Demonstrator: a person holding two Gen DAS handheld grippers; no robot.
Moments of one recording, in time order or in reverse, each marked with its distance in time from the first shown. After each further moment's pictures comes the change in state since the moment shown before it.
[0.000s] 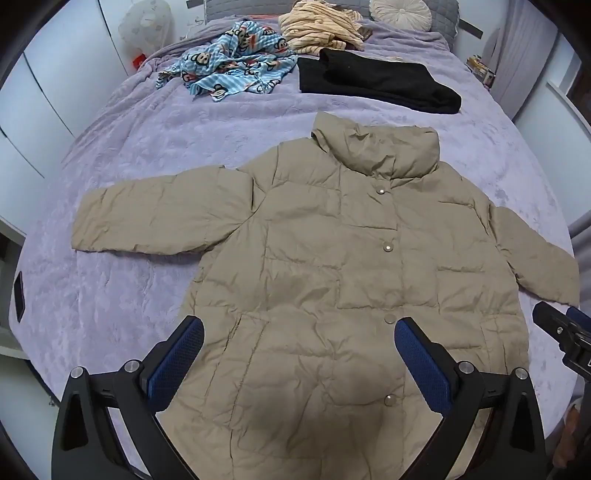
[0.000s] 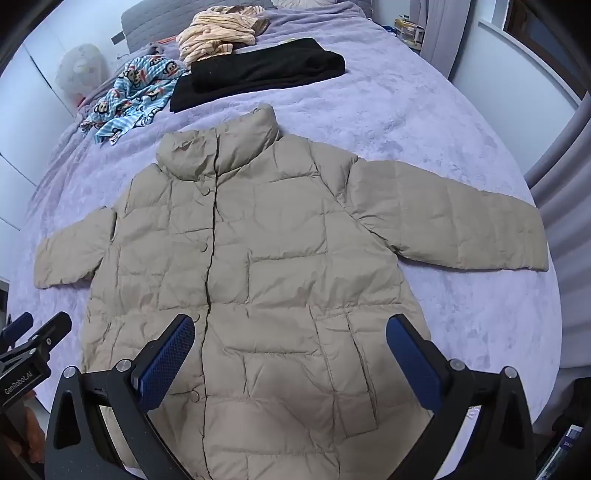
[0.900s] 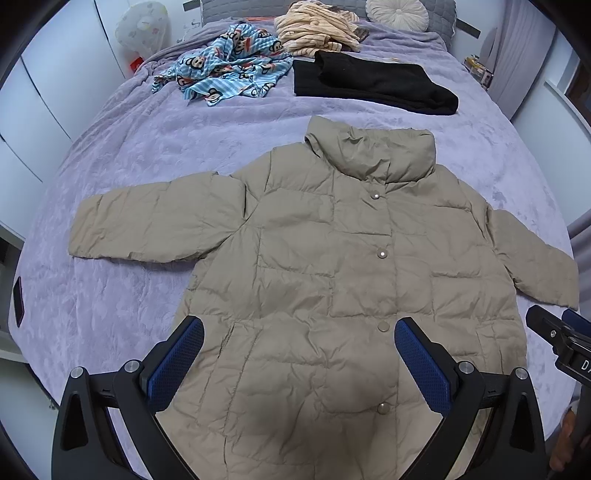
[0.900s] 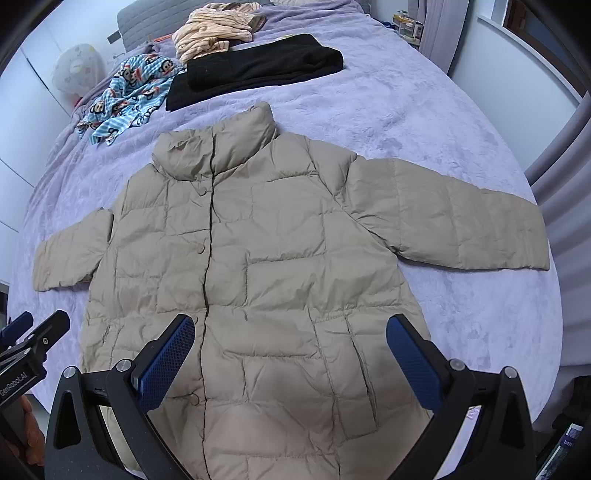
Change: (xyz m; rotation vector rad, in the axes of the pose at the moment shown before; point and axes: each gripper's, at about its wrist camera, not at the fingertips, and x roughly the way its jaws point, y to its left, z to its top) left arm 0.006 -0.006 0.019 -0.020 0.032 0.006; right arm 0.004 0.000 0.006 0.000 -0.004 -0.007
